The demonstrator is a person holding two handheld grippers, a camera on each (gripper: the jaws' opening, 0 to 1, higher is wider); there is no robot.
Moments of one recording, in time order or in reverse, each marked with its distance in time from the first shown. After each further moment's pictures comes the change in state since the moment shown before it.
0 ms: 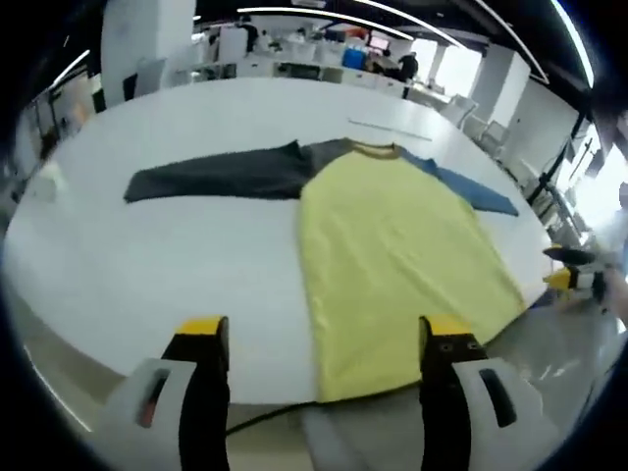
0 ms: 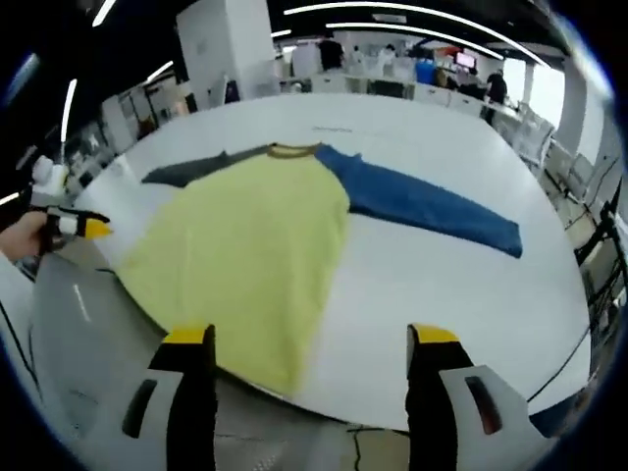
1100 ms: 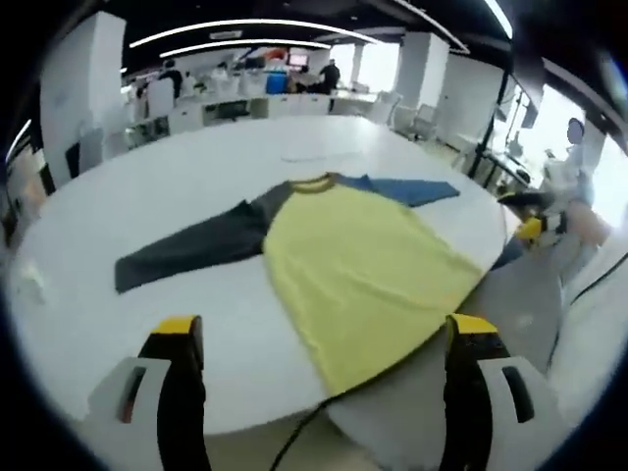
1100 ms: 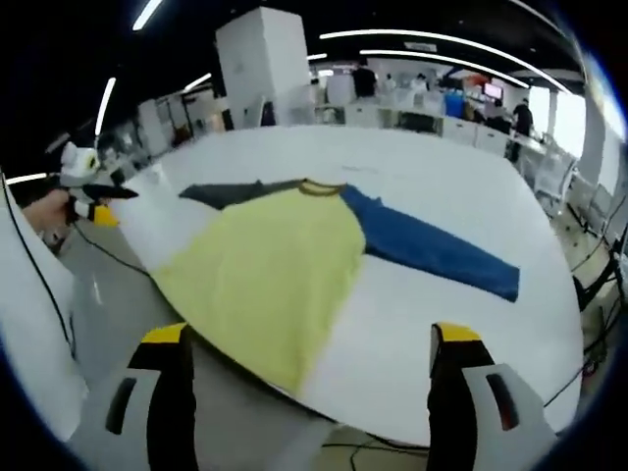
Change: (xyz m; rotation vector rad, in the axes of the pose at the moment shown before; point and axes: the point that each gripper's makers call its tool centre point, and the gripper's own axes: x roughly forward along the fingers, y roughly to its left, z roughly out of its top) left arm -0.065 -0.018 0.048 0.310 -0.036 -0.220; right arm -0.054 0.003 0.034 -0.084 -0.077 0.147
